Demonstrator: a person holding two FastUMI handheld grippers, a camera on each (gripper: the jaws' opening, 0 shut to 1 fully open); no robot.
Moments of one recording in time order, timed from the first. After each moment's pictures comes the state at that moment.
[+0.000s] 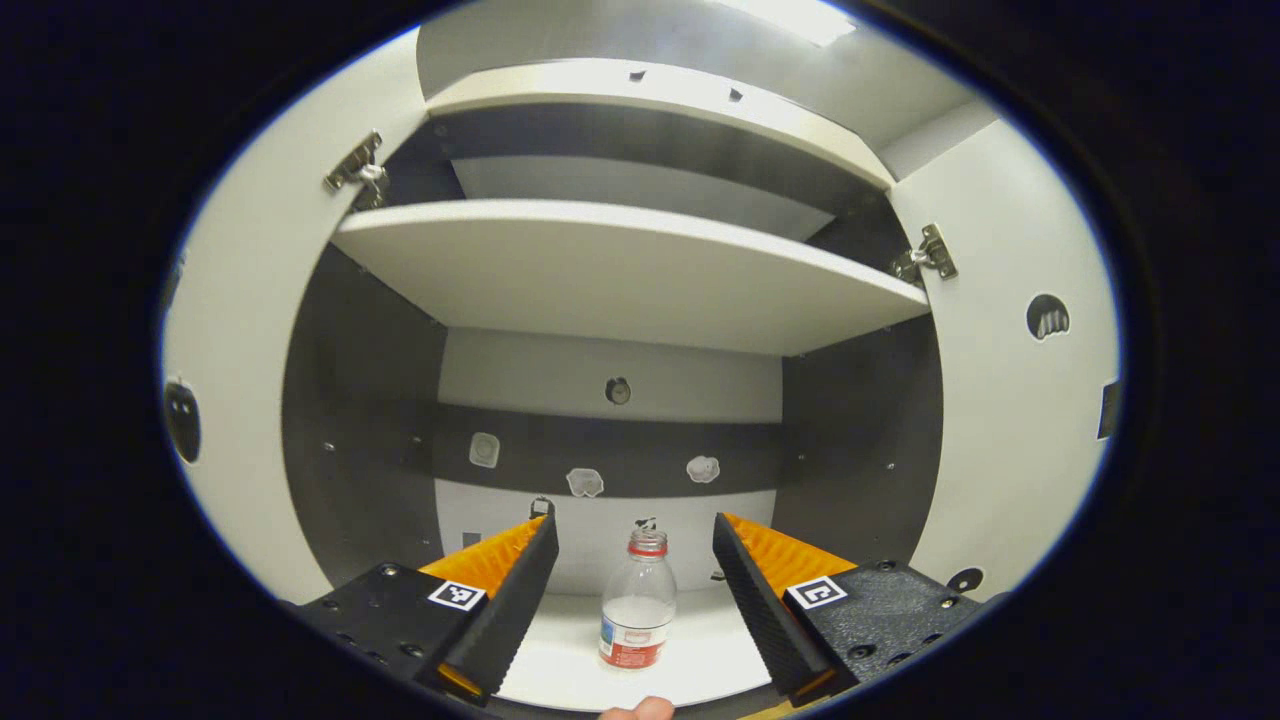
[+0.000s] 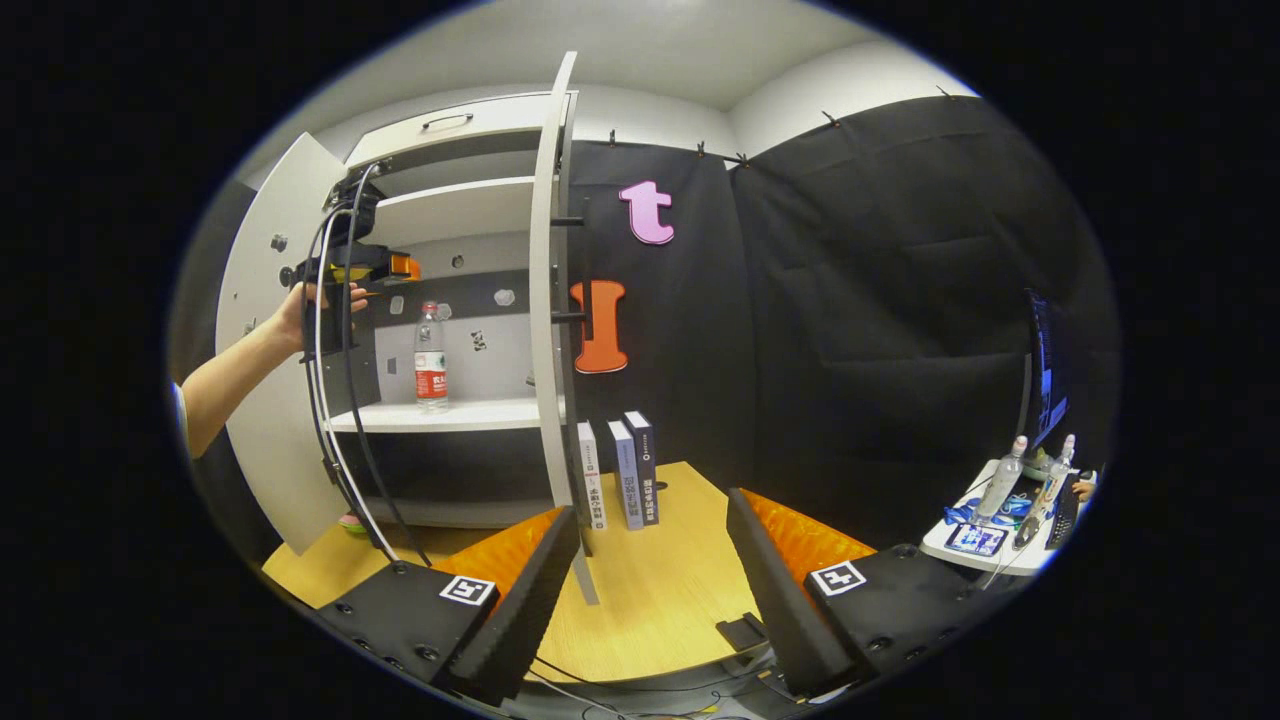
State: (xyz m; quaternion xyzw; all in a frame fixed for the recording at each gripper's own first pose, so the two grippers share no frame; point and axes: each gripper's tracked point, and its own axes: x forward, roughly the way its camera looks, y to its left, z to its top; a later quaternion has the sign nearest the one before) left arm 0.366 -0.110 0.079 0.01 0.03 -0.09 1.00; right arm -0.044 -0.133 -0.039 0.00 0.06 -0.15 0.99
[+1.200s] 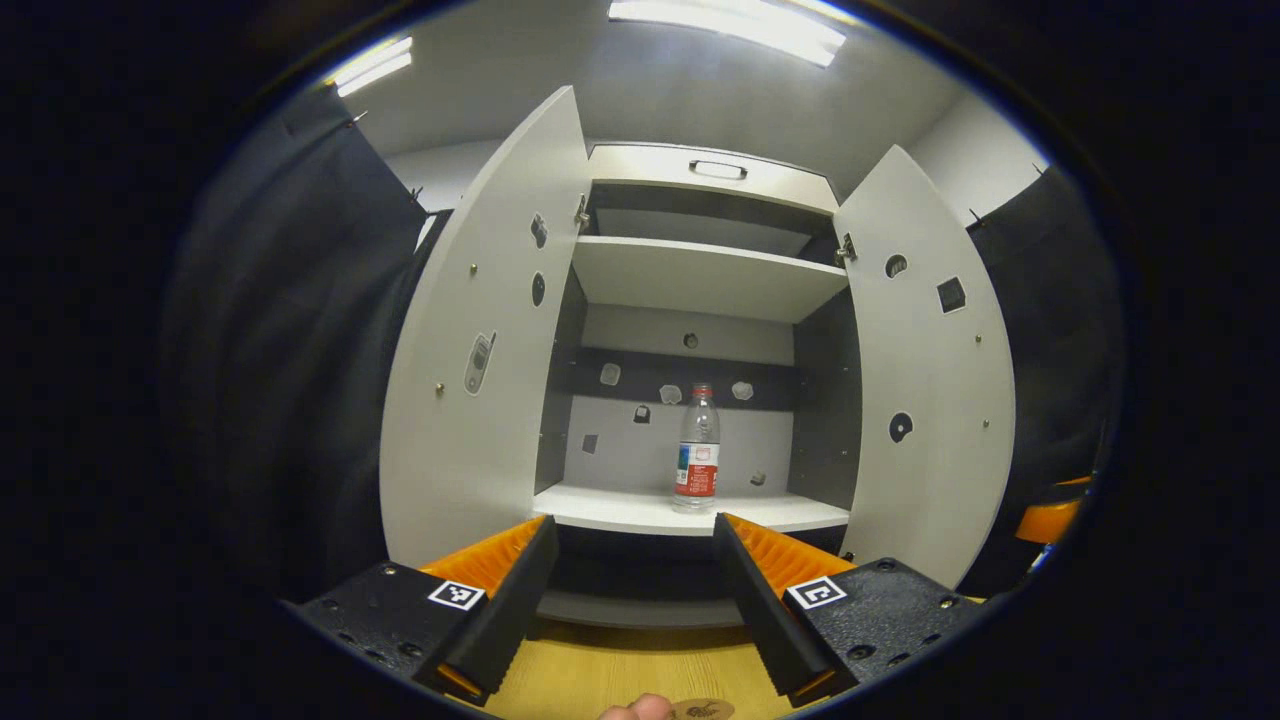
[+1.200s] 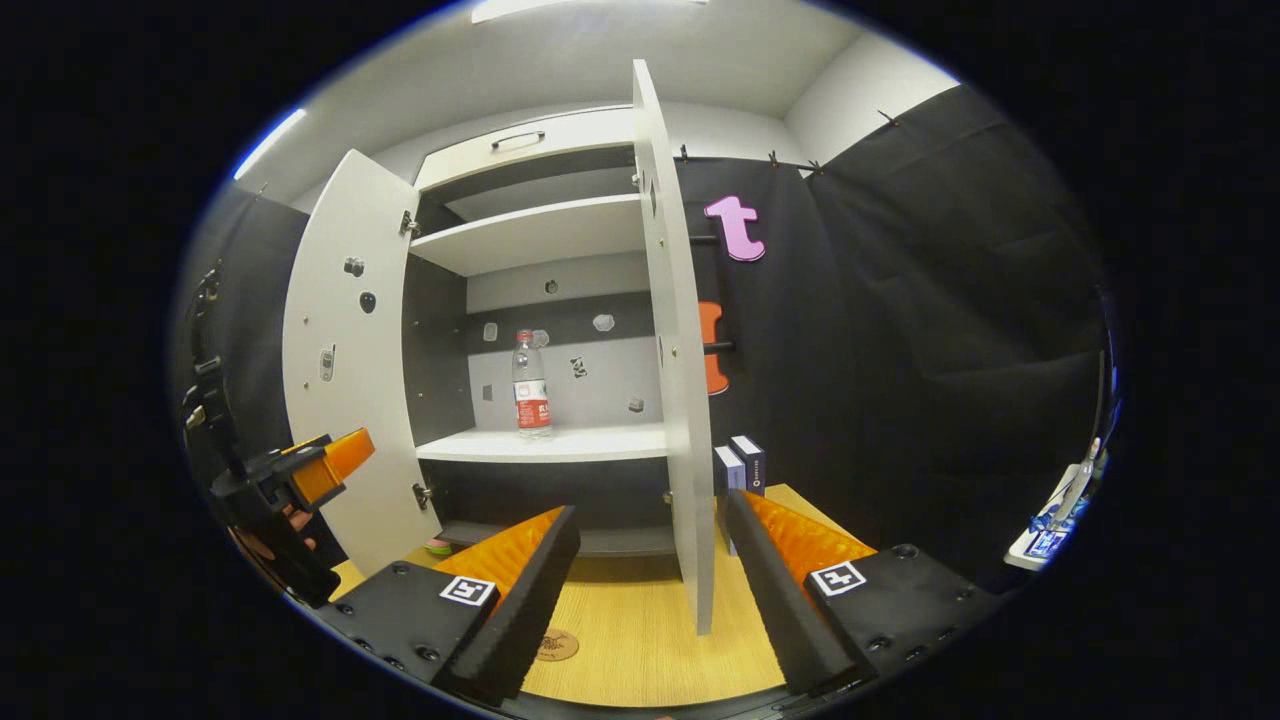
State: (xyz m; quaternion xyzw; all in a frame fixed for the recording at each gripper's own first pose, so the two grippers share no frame) left arm 0.056 -0.019 -0.022 0.02 0.01 0.01 1.00; right arm 0.000 -0.053 -0.031 0.01 0.04 -0.03 1.00
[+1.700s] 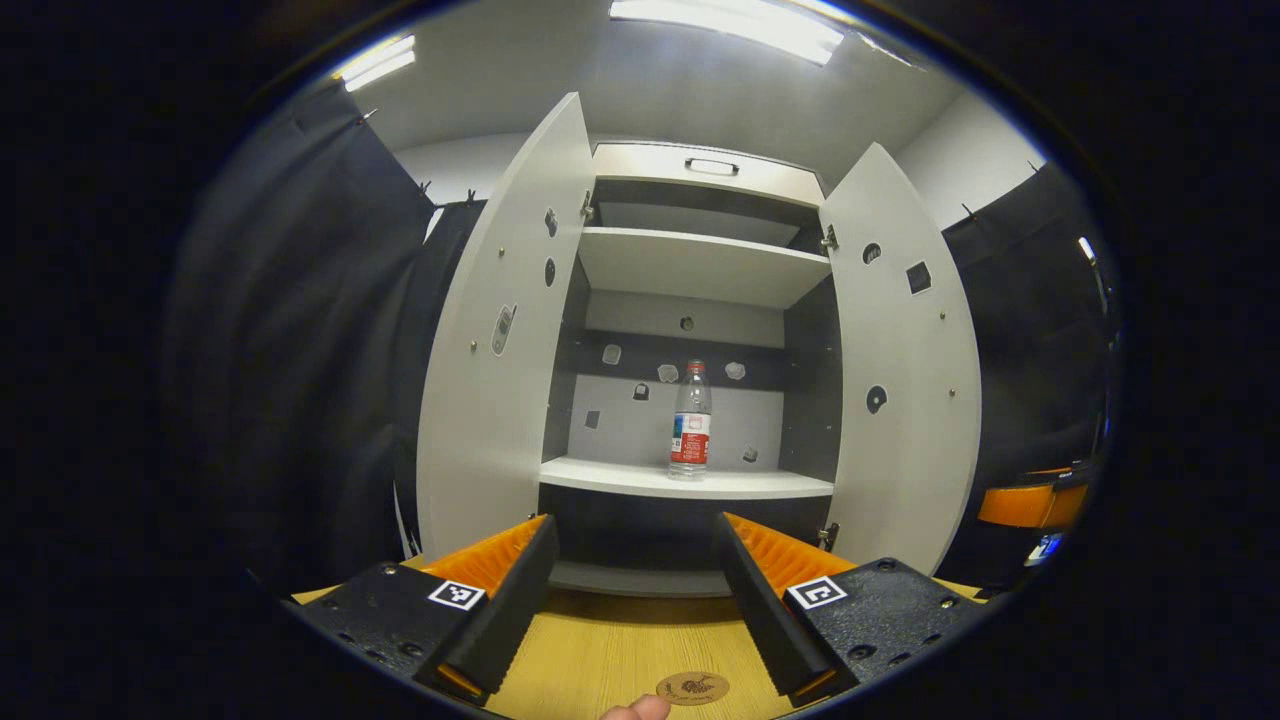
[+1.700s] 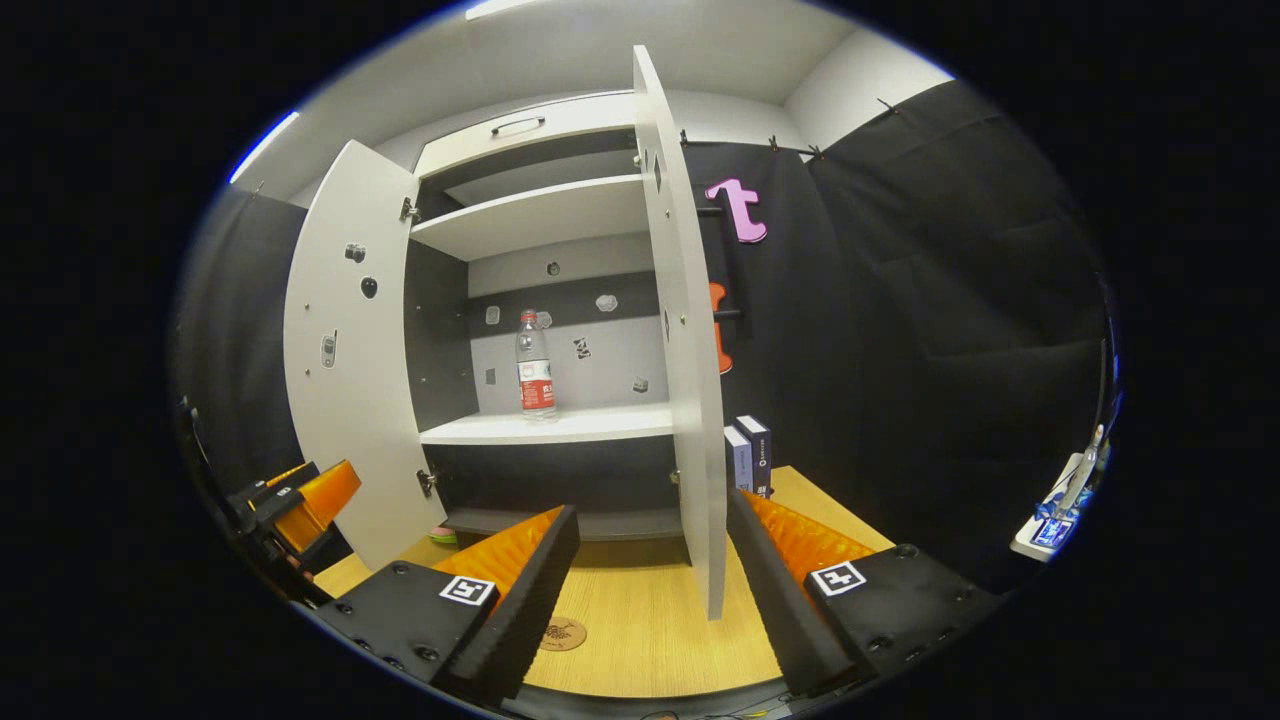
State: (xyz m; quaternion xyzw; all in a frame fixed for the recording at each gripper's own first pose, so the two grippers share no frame) left arm 0.005 -0.025 -0.049 0.01 0.03 0.00 1.00; right arm -0.001 -0.046 -0.046 0.03 0.06 -0.02 1.00
